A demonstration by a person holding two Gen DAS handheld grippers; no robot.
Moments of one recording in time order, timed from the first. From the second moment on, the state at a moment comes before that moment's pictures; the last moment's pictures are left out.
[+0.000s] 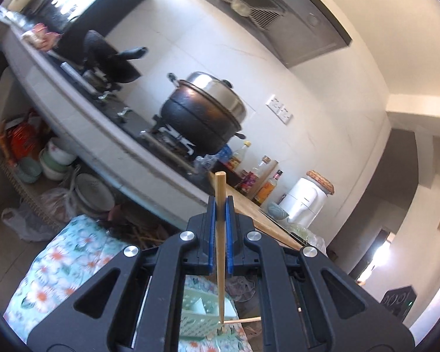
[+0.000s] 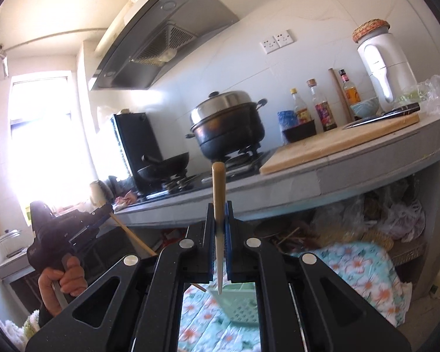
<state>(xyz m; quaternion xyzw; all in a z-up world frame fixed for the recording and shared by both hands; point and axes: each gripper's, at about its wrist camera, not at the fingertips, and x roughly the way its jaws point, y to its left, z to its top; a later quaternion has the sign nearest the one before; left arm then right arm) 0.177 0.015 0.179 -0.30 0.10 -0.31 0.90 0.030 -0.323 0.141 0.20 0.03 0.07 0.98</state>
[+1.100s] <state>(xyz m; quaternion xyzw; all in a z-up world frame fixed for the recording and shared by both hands) 0.221 -0.092 0.091 -0.14 0.16 -0.26 0.94 0.133 -0.347 0.116 0.16 0.11 0.02 0.98</state>
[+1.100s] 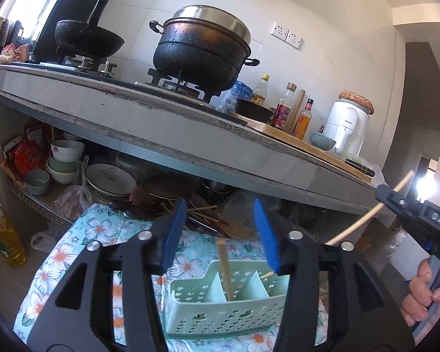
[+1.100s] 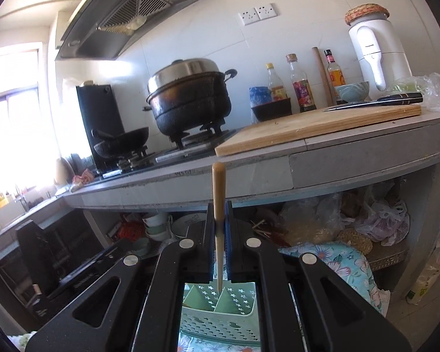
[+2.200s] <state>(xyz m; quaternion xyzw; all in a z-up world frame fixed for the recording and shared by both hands) 0.119 0.044 -0.010 -0.09 0.31 -0.19 0.93 0.137 -0.333 0.088 0.15 0.19 -0.05 0.97</state>
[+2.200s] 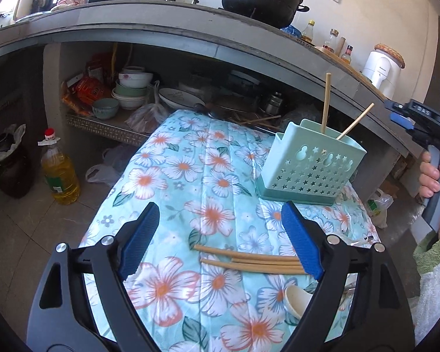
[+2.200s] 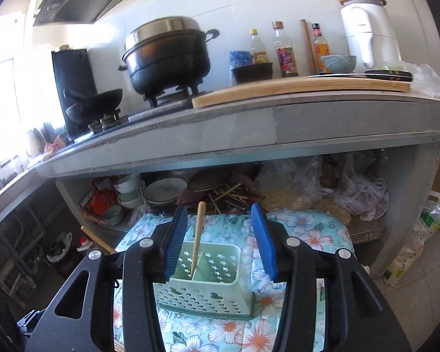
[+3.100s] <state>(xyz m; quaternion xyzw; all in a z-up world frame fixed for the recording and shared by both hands) 0.146 0.074 -0.068 -0.26 0.46 -0.22 0.82 0.019 -0.258 -0.070 0.28 0.38 0.02 0.88</state>
